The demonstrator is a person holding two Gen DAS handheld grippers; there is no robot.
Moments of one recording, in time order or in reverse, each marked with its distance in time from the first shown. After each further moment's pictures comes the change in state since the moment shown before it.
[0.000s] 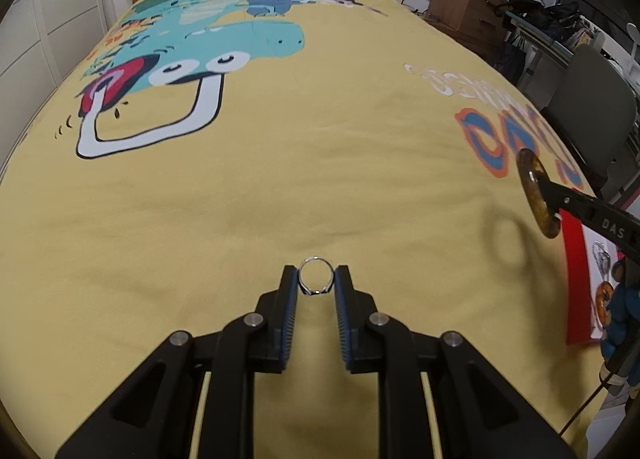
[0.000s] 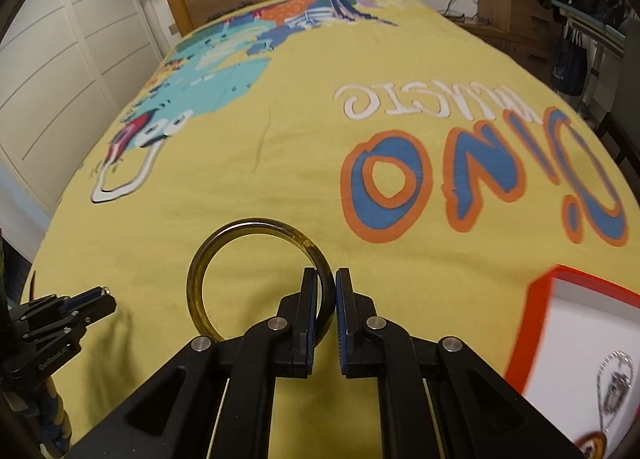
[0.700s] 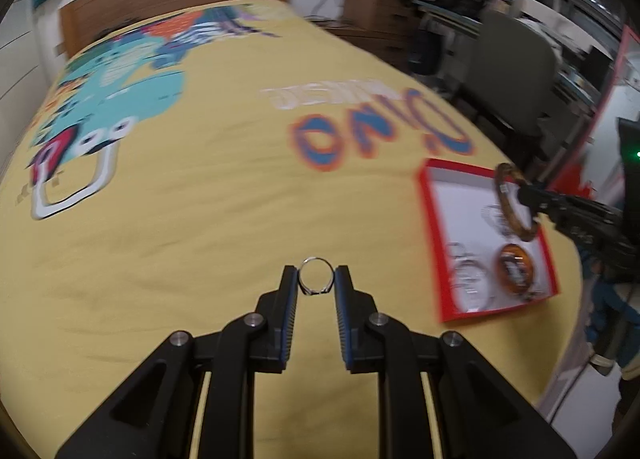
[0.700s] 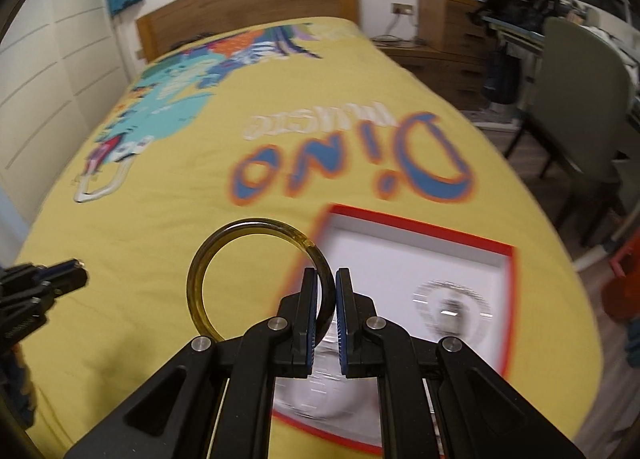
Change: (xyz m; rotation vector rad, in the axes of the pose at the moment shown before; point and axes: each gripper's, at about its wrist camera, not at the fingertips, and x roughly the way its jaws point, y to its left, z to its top) left arm -0.071 -0.163 -0.019 0.203 -0.053 -0.170; right arm -0.136 -0.107 -0.061 0.040 -0.078 -0.182
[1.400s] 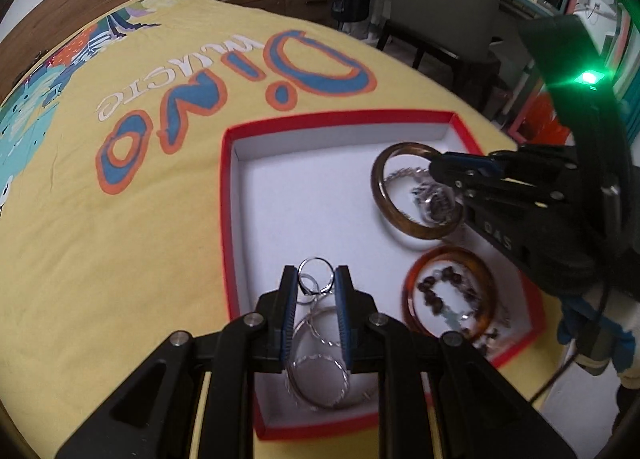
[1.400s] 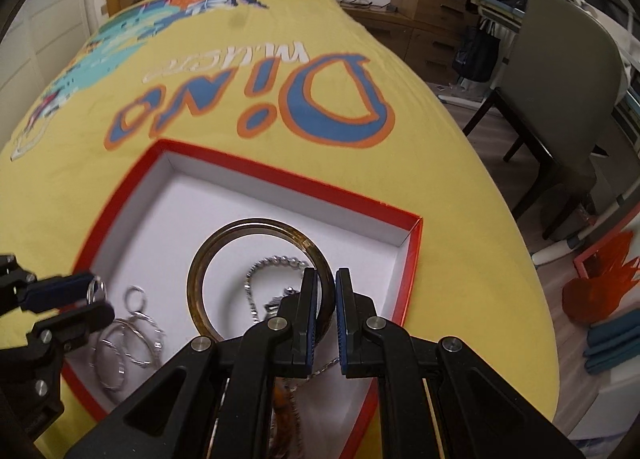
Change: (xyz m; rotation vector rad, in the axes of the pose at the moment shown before) left arm 0.126 -0.163 0.017 0.206 0.135 -0.063; right arm 0.079 -0.101 -0.015 -0.085 0.133 -0.144
